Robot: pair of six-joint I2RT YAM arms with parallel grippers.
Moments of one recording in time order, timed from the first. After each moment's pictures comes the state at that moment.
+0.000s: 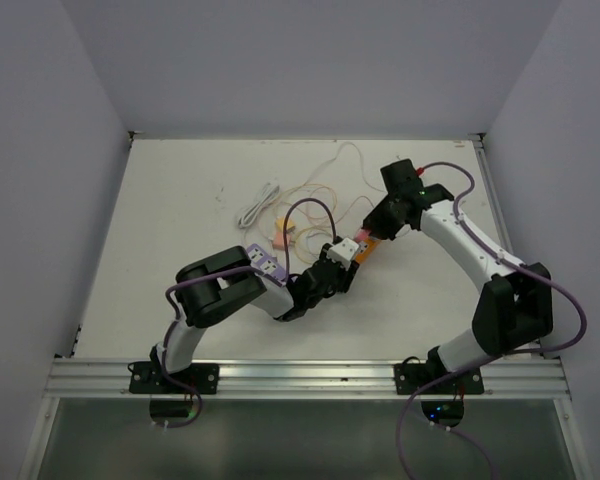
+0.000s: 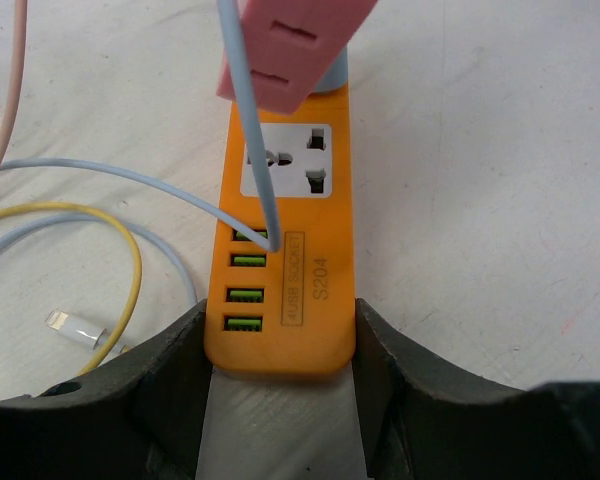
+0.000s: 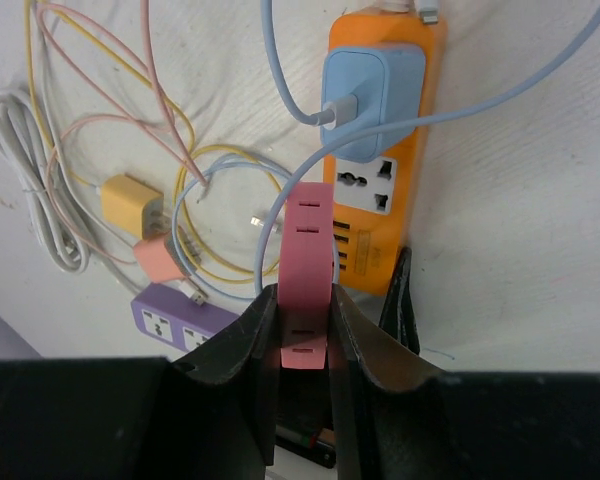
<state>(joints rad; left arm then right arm) -1.06 2.08 0.87 0.87 -0.37 -0.16 0.36 1.53 1.24 -0.77 0.05 1.11</state>
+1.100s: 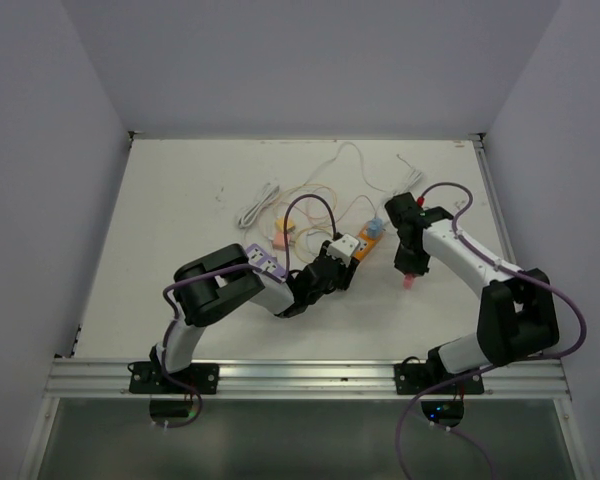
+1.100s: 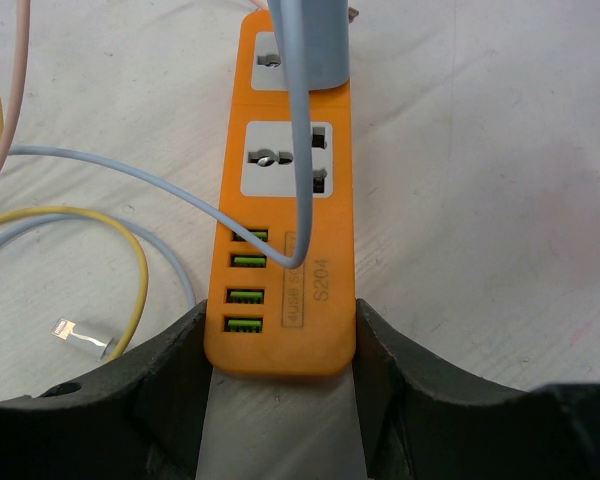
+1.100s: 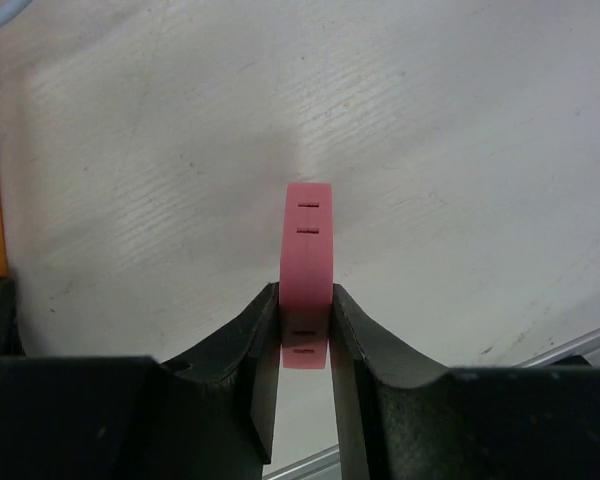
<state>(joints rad) -1.04 2.07 0.90 0.82 -0.36 -0.18 0.33 1.45 1.01 -0.95 0.39 0.72</state>
